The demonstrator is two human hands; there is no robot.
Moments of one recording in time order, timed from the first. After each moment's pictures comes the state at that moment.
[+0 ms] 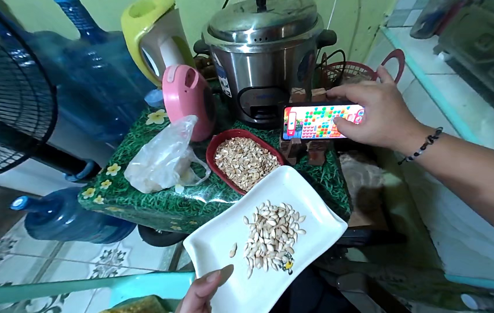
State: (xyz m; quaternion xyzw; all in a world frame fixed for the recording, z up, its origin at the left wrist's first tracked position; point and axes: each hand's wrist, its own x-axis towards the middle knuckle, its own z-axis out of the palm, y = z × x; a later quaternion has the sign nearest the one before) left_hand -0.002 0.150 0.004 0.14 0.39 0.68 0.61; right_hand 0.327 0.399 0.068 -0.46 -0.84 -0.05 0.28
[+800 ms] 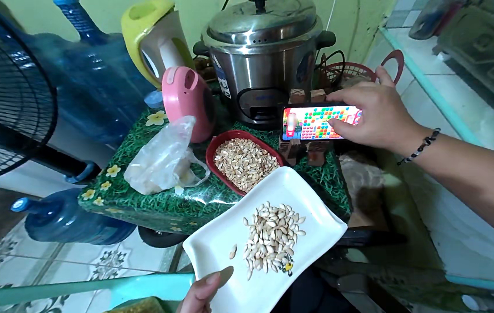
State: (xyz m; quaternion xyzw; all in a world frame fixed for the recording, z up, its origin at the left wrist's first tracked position) left_hand -0.003 0.151 0.001 0.15 0.38 0.68 0.61; right_hand 0.326 0.399 0.067 -0.44 -0.85 -0.07 0.29
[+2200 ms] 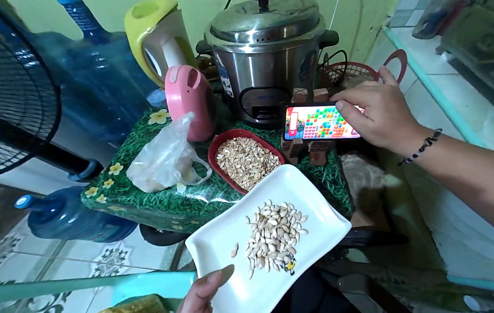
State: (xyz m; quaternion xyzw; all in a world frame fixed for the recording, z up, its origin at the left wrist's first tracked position) left_hand -0.002 0.150 0.003 0.13 0.38 0.68 0.61; right_hand 0.325 0.397 0.069 -0.45 -0.84 -0.07 0.29
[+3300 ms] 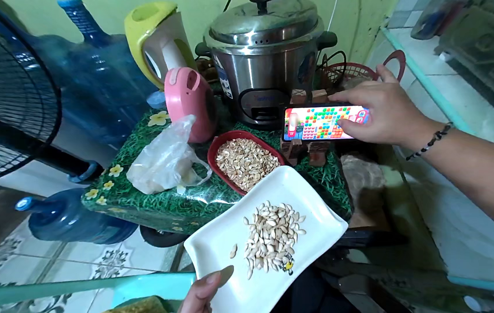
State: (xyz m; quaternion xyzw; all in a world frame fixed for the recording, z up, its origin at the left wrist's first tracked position) left_hand -0.003 0.150 0.002 0.15 0.39 0.68 0.60; right_hand 0.341 0.406 0.071 -0.41 -0.87 -0.07 0.26
